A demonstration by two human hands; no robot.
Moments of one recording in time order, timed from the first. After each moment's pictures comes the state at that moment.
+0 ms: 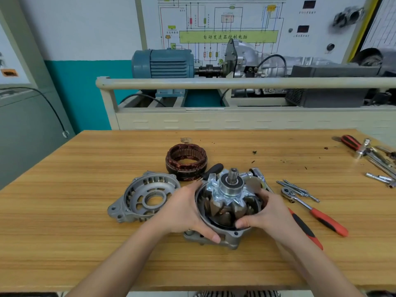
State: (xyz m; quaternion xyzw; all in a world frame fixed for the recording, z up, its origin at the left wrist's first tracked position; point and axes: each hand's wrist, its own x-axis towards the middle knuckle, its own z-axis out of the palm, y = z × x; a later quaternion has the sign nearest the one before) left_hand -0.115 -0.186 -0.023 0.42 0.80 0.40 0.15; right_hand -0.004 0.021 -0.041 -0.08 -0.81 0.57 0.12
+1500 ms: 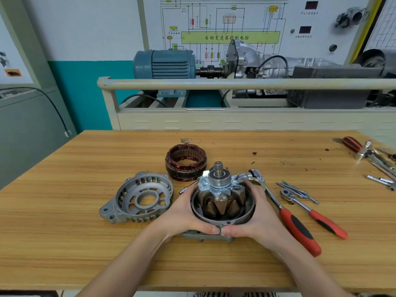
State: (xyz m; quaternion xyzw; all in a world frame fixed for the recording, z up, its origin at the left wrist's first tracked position) left_hand -0.112 -0.182 -0.039 0.32 0.73 0.55 0.25; right_hand -0.003 0.003 -0.039 -0.06 -0.85 0.51 0.13
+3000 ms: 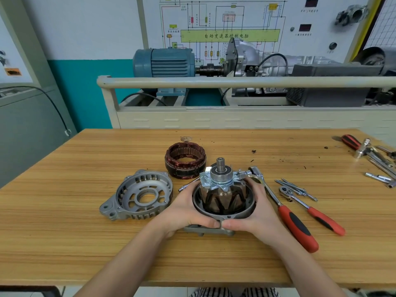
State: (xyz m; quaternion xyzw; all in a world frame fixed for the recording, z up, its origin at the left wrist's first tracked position) left_hand -0.106 -0.176 -0.032 0.31 0.73 0.55 0.26; right_hand -0.004 0.005 -0.044 -0.07 -0.83 0.53 0.15
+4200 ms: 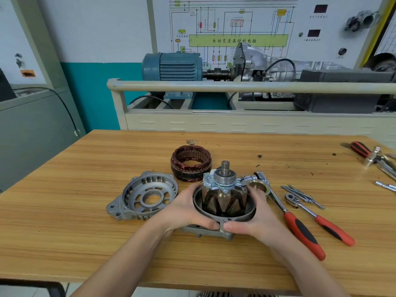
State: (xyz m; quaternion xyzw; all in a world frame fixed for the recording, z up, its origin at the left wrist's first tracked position) left_hand -0.113 -0.185 -0.026 0.26 0.77 0.53 0.27; right_hand -0.007 -0.001 -0.030 -0.08 -0.84 0.53 0.07
